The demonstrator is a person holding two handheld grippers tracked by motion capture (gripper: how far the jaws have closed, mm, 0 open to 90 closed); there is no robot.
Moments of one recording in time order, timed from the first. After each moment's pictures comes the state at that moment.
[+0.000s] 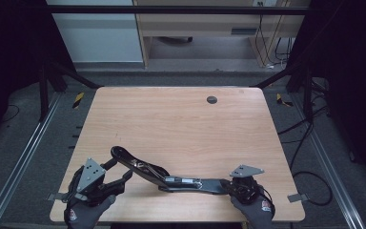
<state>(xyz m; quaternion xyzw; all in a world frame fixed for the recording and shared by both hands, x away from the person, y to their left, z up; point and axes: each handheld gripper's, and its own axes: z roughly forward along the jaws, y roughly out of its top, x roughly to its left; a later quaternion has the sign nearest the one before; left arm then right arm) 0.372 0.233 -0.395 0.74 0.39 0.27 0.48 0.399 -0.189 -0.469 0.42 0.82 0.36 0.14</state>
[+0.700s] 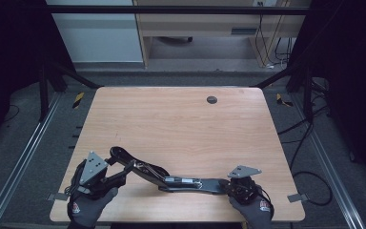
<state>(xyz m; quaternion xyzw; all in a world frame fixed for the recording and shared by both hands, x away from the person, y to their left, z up) 0.383 0.227 -0.388 0.73 0.39 0.27 0.49 0.400 -0.184 -0.474 0.41 0.83 0.35 0.14</state>
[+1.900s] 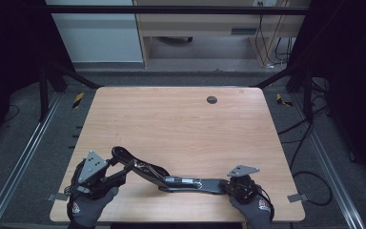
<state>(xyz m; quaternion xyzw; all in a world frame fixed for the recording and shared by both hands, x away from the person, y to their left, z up) 0.382 0.224 -0.383 0.73 0.40 0.25 0.49 0.406 -0.186 -0.481 0.43 0.83 0.33 0.13</state>
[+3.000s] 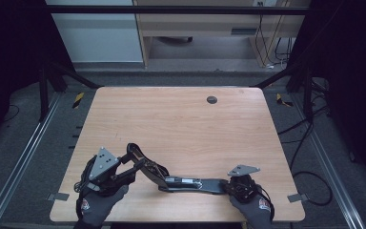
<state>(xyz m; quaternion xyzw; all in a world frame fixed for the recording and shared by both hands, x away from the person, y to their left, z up) 0.383 0.197 -0.369 0.74 0.39 0.24 0.50 0.407 -0.187 -0.481 0.43 0.83 0.34 0.13</state>
